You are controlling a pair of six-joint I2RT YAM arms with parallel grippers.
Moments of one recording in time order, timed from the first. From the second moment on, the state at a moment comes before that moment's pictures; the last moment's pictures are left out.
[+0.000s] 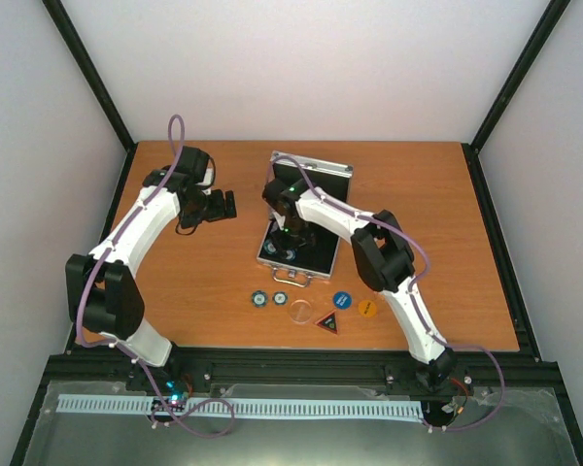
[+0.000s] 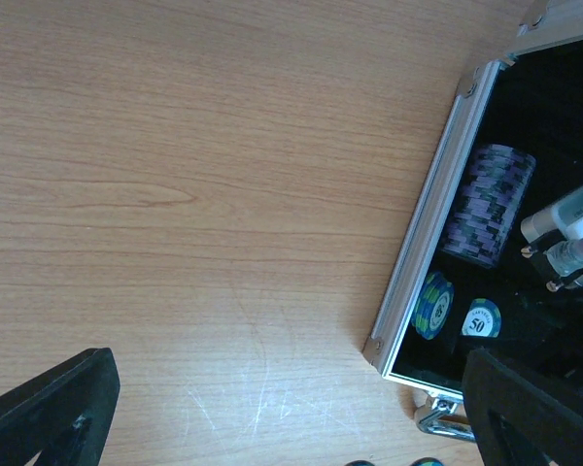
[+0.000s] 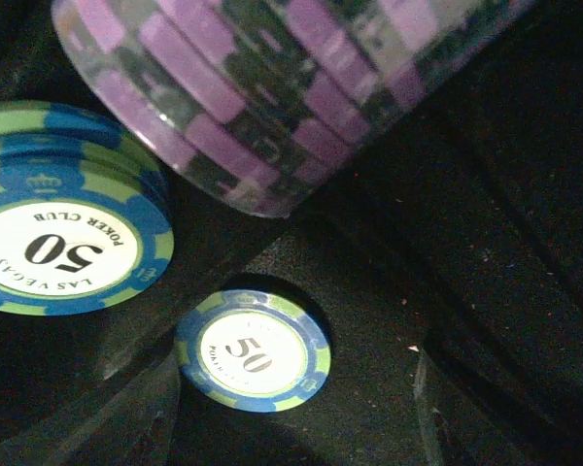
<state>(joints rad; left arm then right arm) -0.22 1.58 1.38 -0.95 0.10 -0.41 0.74 2.35 1.98 -1.16 -0.11 0.18</state>
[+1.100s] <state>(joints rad) -0.22 1.62 1.39 -0.95 0.10 -0.40 0.74 2.28 1.88 -1.14 0.20 0.23</state>
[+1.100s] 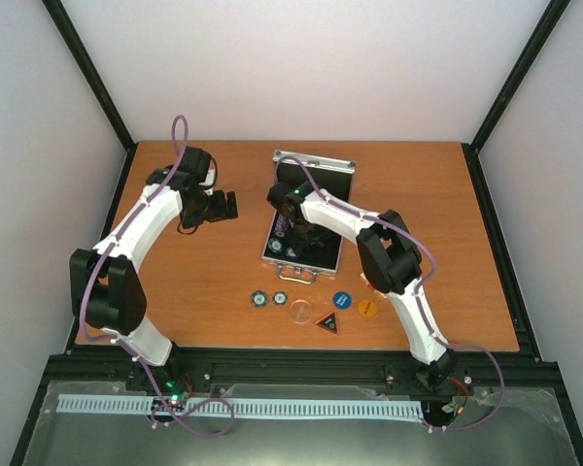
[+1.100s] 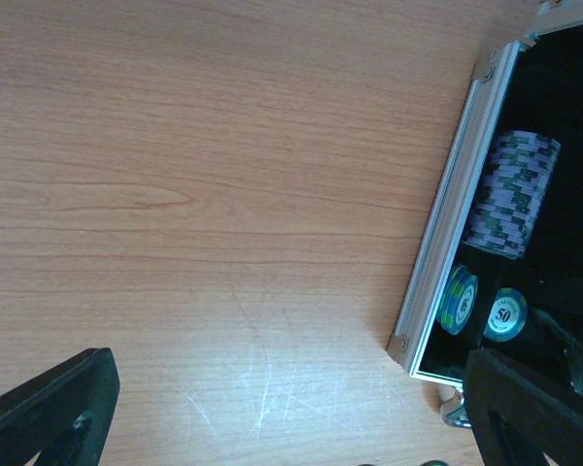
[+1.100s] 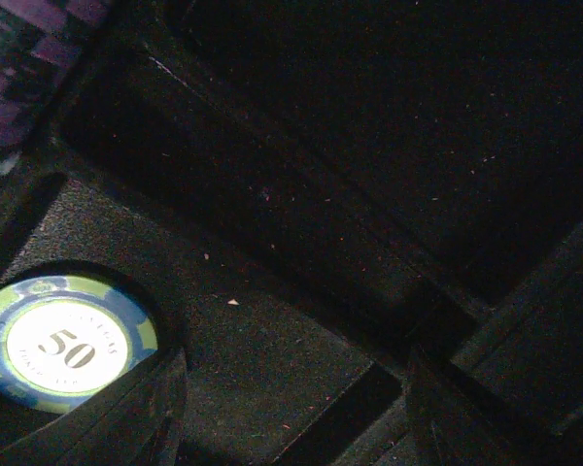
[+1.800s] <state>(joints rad) -0.22 1.62 1.36 -0.94 0.11 -0.39 0.72 2.33 1.98 -1.14 -0.05 0.24</state>
